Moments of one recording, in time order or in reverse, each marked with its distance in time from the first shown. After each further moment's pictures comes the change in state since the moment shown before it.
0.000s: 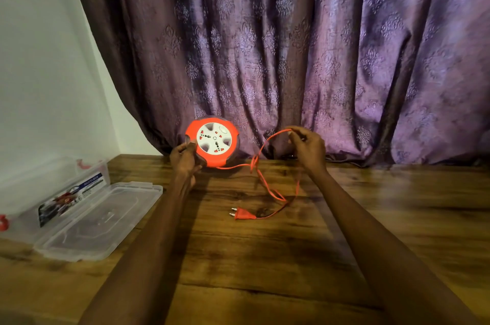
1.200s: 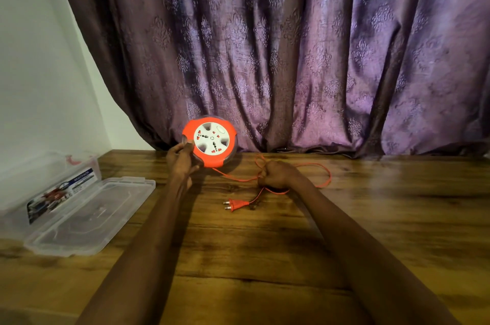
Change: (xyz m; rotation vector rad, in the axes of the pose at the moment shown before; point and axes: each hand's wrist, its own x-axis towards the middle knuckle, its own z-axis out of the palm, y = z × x) left_hand -0.007 -0.020 -0.002 -0.006 -0.055 -0.027; right_hand -0.043 0.010 0.031 -0.643 -0.865 0.036
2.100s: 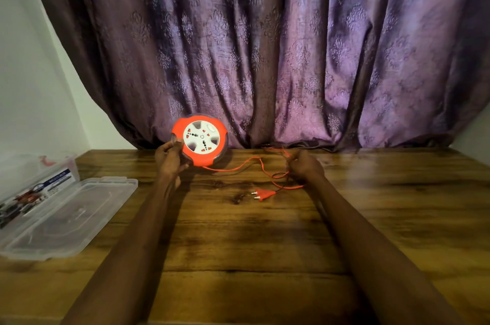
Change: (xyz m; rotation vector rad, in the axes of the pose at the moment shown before) left_hand -0.016 -0.003 0.009 -0.011 -0.052 0.010; right_hand -0.036 0.090 -0.017 0.297 0.391 0.491
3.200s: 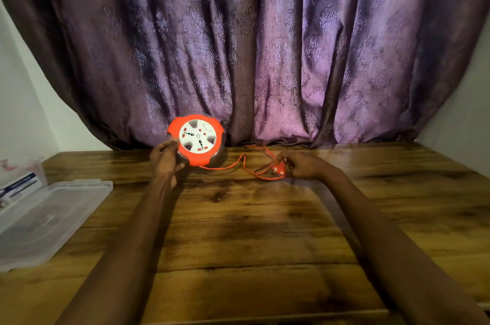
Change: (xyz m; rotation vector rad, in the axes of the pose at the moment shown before) left_hand -0.031 -0.005 0.039 -0.052 -0.044 -0.039; right_hand -0.016 0.034 -0.069 -0.272 -0.277 -0.583
